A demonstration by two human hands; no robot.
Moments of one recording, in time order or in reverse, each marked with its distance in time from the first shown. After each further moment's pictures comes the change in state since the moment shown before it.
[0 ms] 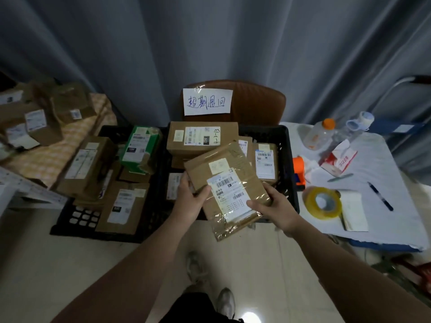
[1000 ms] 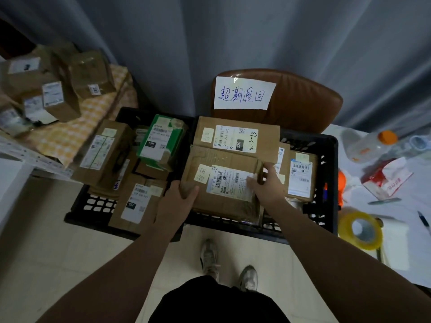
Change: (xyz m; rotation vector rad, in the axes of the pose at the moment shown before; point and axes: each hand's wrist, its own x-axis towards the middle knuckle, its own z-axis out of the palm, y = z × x) left_hand 0.088 -0.041 -0.072 0.391 0.157 -0.248; right_hand 0.149 -0.050 0.080 -0.322 0.190 0.056
